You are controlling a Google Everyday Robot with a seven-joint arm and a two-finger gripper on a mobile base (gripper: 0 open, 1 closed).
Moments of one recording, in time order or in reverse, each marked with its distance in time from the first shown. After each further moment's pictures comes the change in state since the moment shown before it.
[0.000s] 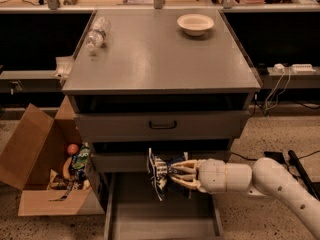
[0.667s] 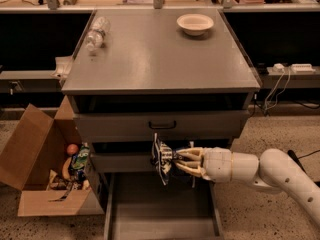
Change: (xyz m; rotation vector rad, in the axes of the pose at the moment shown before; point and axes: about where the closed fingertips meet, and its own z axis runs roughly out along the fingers) arm -0.027 -0.036 -0.019 0.076 0.001 -0.020
